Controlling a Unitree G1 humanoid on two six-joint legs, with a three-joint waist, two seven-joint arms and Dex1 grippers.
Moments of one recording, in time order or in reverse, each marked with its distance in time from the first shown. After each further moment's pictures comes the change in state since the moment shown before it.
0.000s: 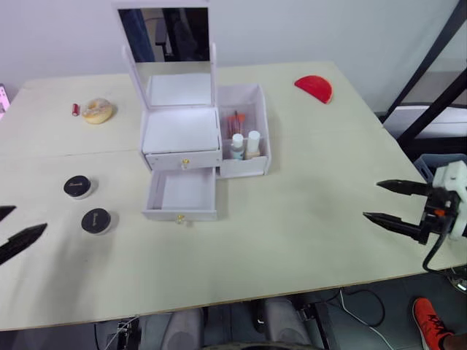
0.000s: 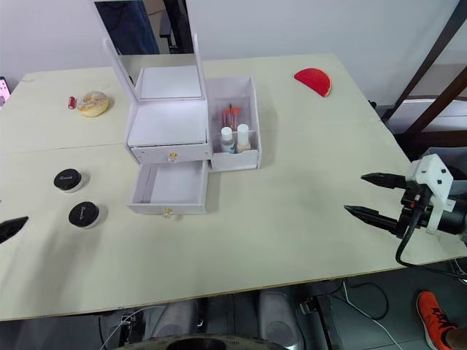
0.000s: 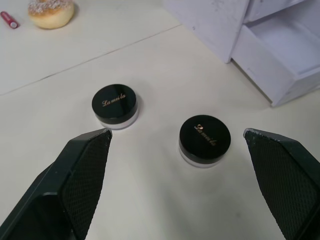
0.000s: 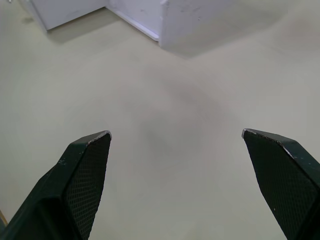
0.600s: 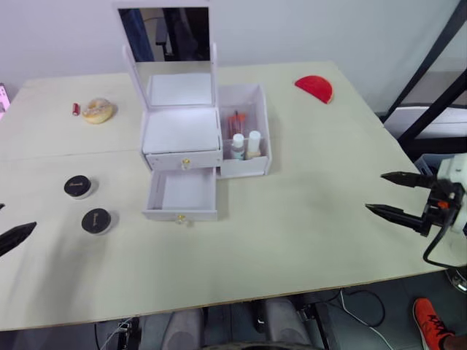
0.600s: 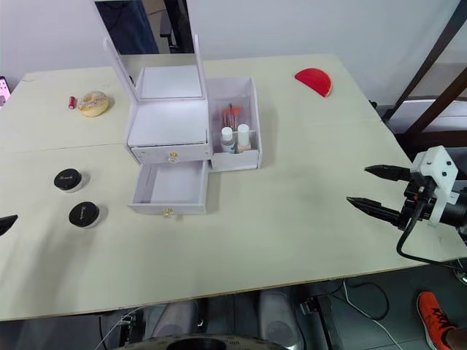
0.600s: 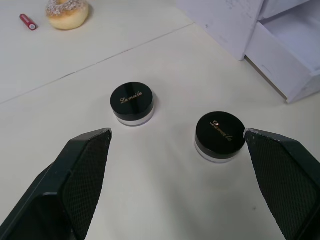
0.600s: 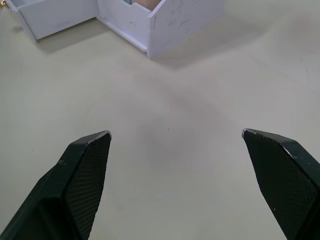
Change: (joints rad) left arm -0.028 -0.001 0.033 0.042 0.042 -0.017 -0.028; right arm -0.056 -0.001 0.008 0.009 -0.006 0.004 -0.002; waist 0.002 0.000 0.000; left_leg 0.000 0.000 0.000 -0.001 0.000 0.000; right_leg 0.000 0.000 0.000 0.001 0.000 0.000
